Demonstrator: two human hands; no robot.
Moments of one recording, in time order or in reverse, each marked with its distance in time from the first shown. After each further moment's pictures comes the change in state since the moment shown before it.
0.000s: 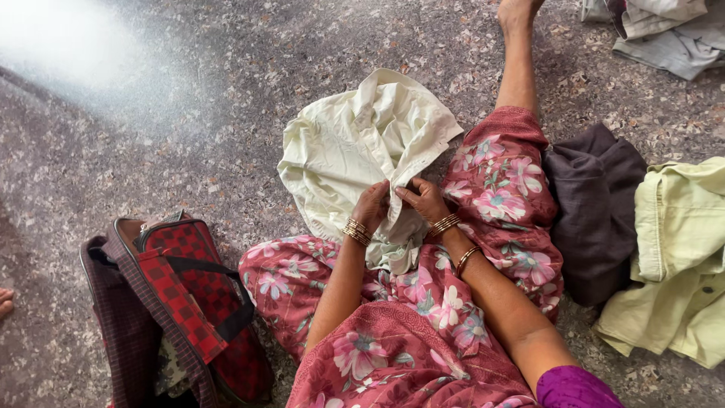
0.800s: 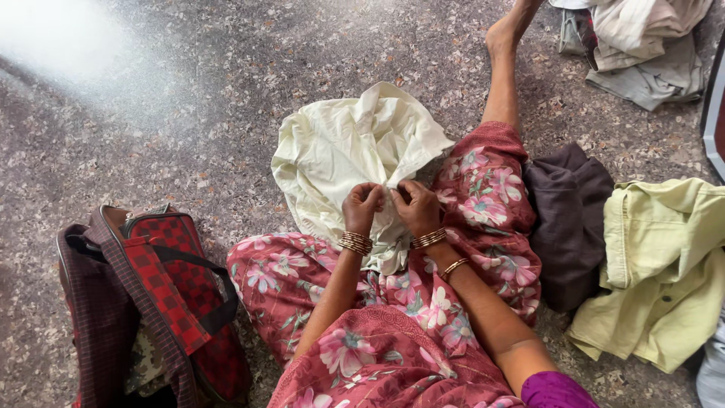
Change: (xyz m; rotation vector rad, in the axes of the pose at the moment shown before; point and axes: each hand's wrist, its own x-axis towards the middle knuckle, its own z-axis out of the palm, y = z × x) left_hand -0.049 0.012 0.055 0.346 0.293 0.480; right_hand -0.048 -0.091 0.040 -0.825 0.381 -0.554
